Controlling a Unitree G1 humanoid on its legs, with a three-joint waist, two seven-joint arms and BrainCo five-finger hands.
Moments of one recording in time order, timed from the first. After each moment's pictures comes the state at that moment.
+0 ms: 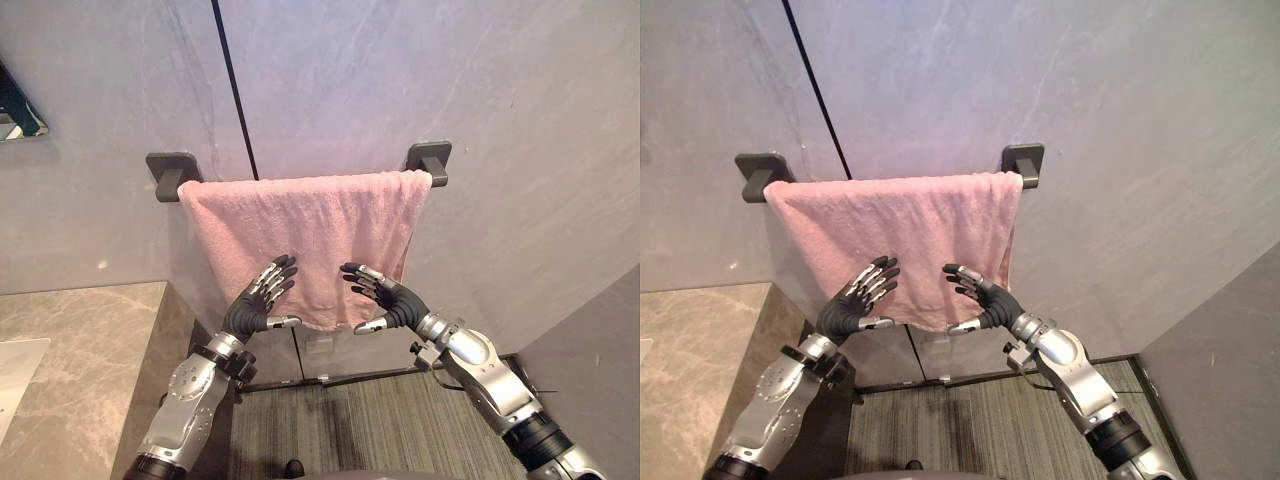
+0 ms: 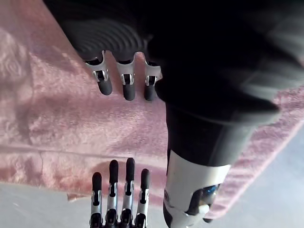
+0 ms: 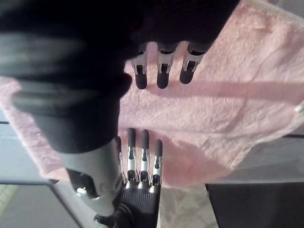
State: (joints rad) left arm 0.07 0.39 -0.20 0.03 -0.50 -0.20 -0.26; right arm -0.16 -0.41 0.40 0.07 0.31 -0.10 0.29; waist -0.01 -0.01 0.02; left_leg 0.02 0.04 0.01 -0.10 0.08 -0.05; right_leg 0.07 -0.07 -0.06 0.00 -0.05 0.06
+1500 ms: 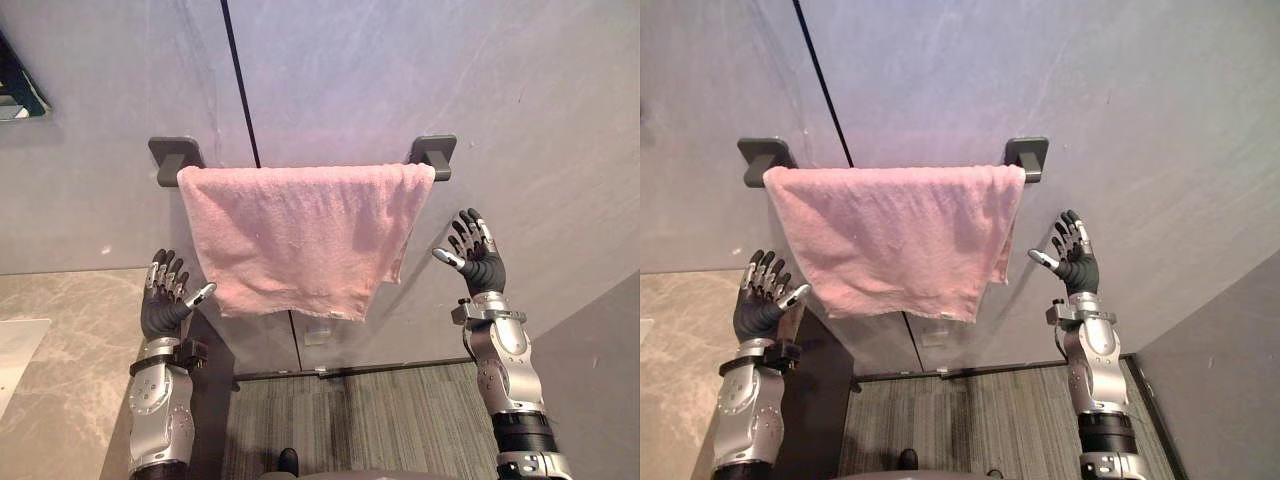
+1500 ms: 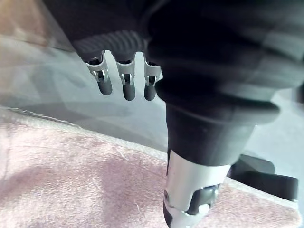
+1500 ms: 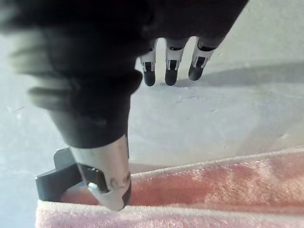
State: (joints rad) left arm 0.13 0.15 0.28 0.04 -0.42 -0.24 -0.04; right arm -0.11 -0.14 -0.15 0.09 0.33 -0.15 0.07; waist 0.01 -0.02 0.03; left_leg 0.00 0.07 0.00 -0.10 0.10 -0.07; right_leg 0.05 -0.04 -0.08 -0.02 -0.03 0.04
